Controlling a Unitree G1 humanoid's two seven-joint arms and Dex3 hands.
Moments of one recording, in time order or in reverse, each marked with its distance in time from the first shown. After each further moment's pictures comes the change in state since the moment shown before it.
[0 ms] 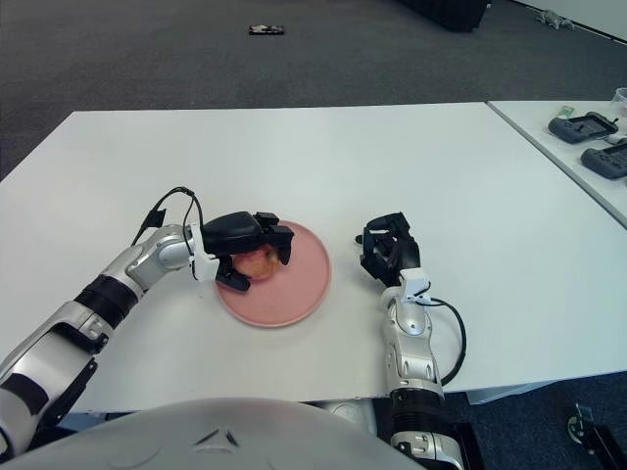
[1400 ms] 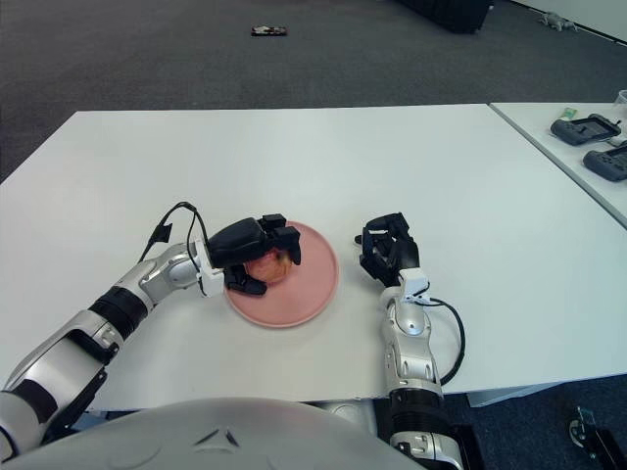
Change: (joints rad) left arm 0.035 -0.028 -0.039 0.067 0.012 -0.045 0.208; right arm 0.000 0.002 0.002 0.000 0.003 0.004 0.000
